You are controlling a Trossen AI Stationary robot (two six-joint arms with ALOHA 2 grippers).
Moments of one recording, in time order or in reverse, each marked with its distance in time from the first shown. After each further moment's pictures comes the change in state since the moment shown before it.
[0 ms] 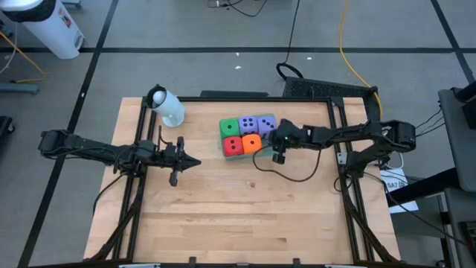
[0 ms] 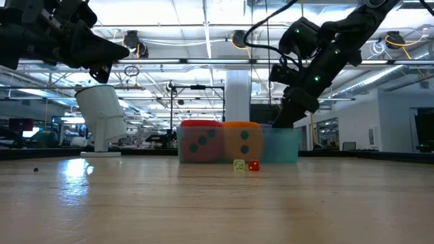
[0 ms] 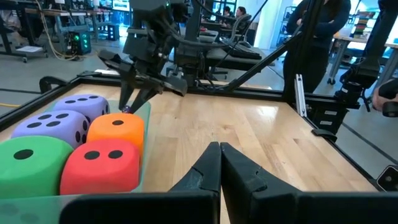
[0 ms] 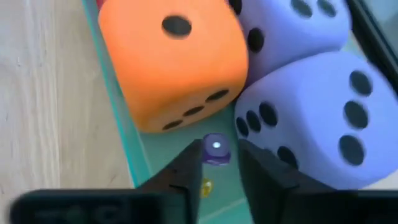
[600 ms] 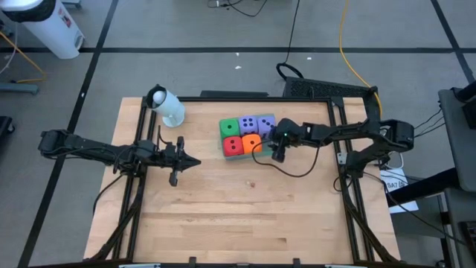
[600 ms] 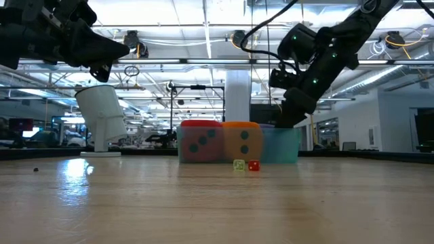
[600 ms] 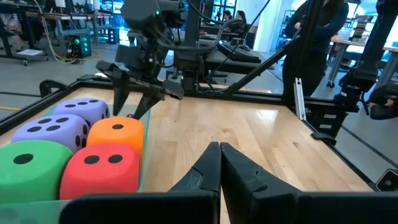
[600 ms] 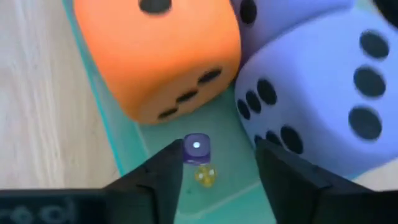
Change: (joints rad) left arm 0.000 0.000 0.000 0.013 0.000 -0.001; right arm -0.047 0.020 0.003 -0.022 -0.075 0.073
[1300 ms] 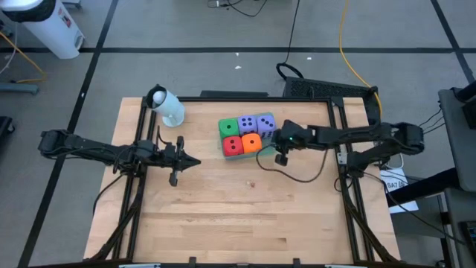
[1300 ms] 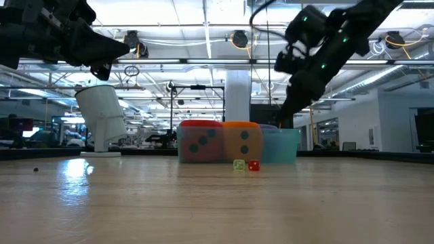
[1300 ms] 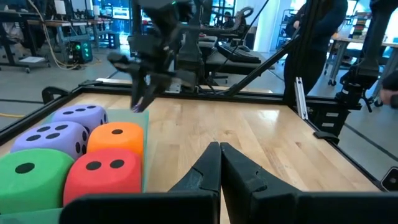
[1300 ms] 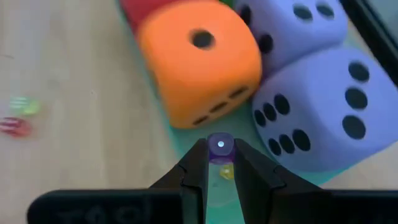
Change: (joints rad) left arm 0.000 0.000 0.000 0.009 0.000 0.032; right arm 0.077 -0.126 0.000 -0.071 0.048 0.018
